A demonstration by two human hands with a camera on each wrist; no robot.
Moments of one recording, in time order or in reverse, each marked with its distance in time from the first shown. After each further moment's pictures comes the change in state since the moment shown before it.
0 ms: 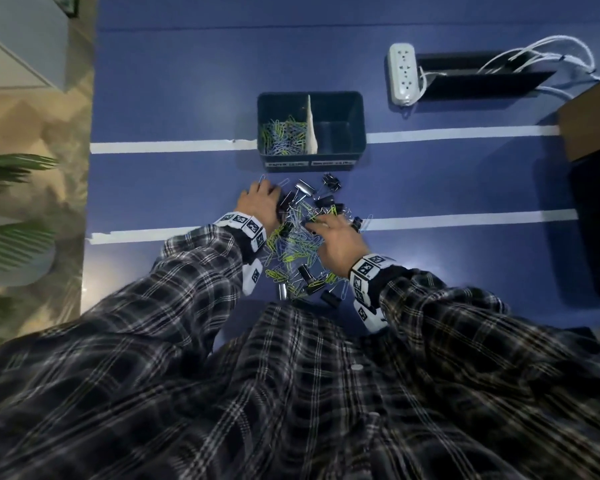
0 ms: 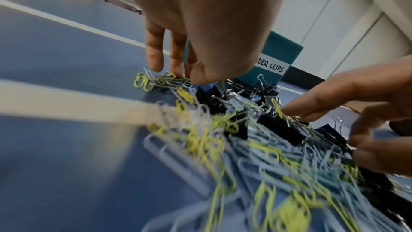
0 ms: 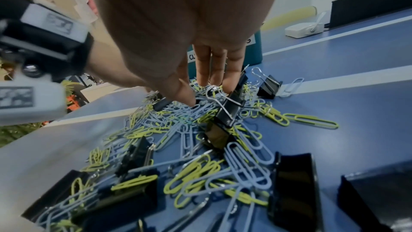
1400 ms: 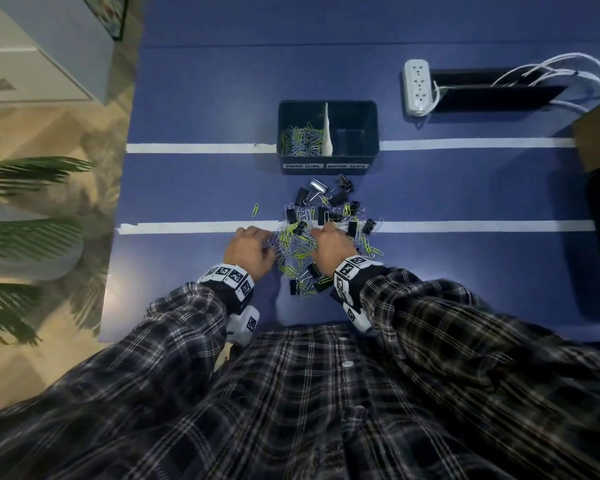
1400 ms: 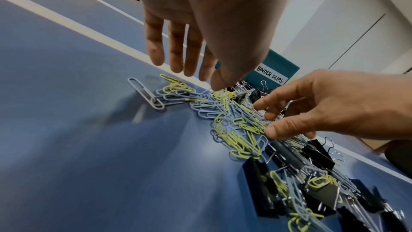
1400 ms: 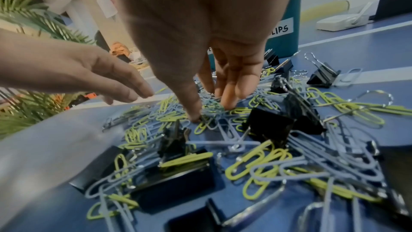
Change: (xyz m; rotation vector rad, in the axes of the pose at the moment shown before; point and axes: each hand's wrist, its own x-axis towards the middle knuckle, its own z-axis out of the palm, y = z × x) left_hand -0.100 -0.018 0.057 -0.305 0.220 -0.134; right_hand 0.010 -0.032 0.028 -0.083 -0.062 0.090
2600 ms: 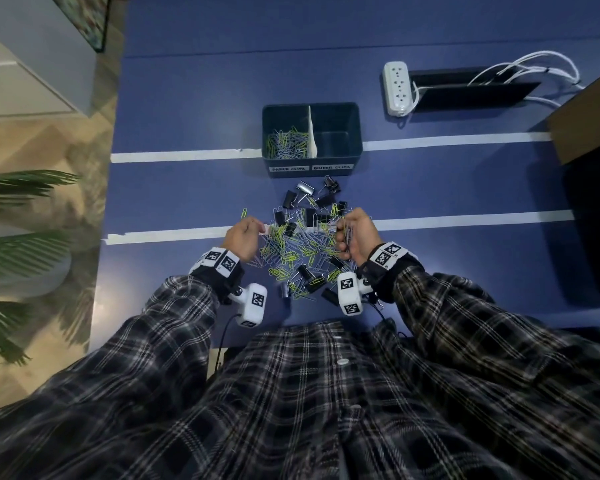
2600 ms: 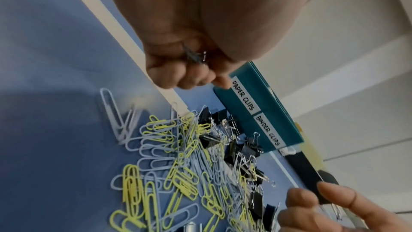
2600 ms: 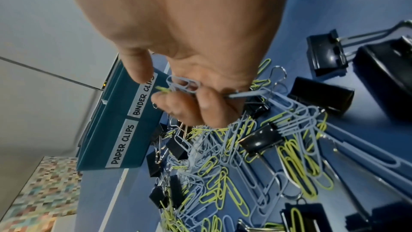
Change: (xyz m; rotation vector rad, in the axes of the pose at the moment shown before) left_hand 0.023 0.024 -0.025 -0.655 -0.036 -0.300; right_hand -0.014 0.055 -0.032 1.696 -0.050 0.483
